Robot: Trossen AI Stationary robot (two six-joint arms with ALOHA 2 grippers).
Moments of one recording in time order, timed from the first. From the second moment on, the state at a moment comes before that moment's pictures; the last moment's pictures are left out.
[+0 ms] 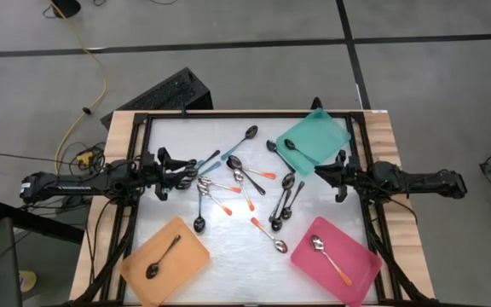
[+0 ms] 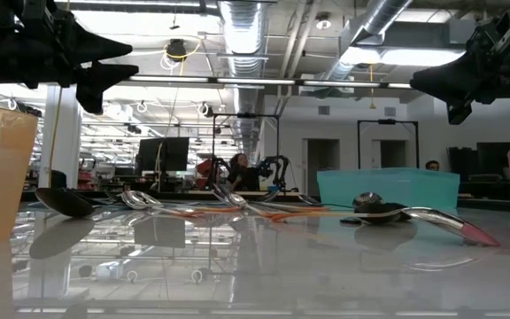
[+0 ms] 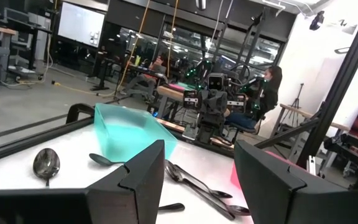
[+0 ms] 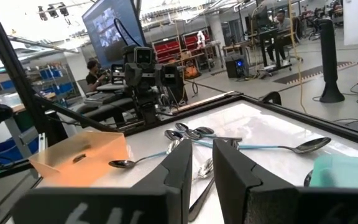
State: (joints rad) left arm 0.10 0.27 0.01 0.41 -0.09 -0.30; right arm 0.02 0.02 0.01 0.10 0.24 0.26
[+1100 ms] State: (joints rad) left arm 0.10 0.27 0.01 0.36 -0.09 -0.30; right arm 0.02 0.02 0.01 0.07 0.24 0.26
